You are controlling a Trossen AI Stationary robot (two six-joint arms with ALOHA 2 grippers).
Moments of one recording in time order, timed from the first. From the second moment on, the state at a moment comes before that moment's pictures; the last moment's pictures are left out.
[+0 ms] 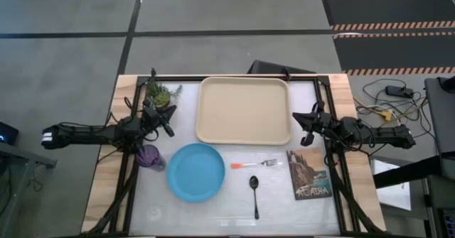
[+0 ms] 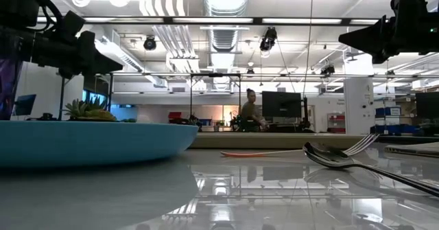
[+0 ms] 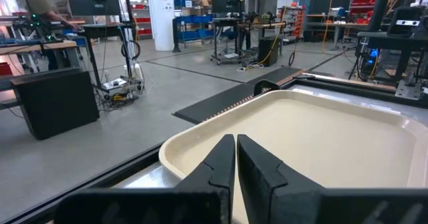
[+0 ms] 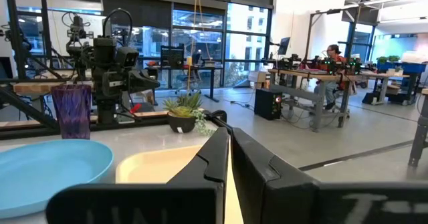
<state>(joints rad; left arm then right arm) 0.08 0.32 0.00 0.25 -0.66 -0.02 0.01 0.04 0.01 0.16 0.39 -0.11</state>
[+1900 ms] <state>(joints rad) 0.08 0.32 0.05 0.57 -0.48 -0.79 0.01 0.04 0.01 0.43 0.39 -0.04</state>
